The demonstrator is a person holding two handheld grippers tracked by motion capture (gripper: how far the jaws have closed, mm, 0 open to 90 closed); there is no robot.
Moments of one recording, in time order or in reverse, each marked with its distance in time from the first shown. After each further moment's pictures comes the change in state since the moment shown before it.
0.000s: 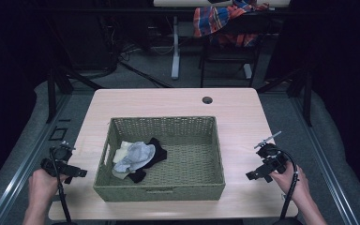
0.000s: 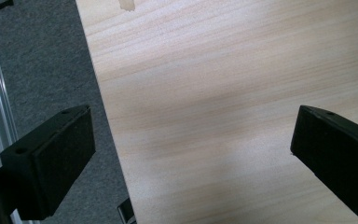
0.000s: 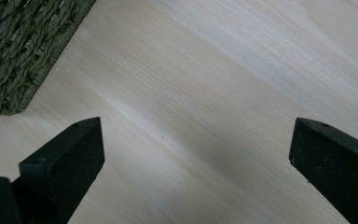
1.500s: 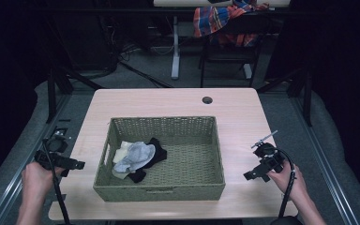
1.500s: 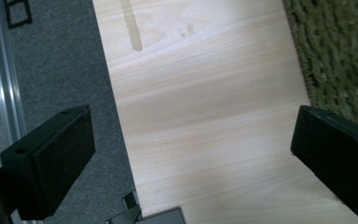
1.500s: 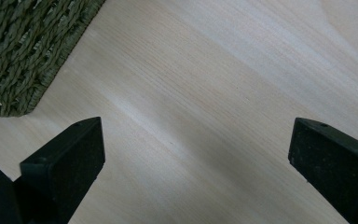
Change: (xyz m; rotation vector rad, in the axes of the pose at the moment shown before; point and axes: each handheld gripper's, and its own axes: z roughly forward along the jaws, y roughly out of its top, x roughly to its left) left arm -0.012 0.014 -0.053 -0.056 0.019 -0.018; right arm 0.001 0.007 0.005 0.031 0.007 -0.037
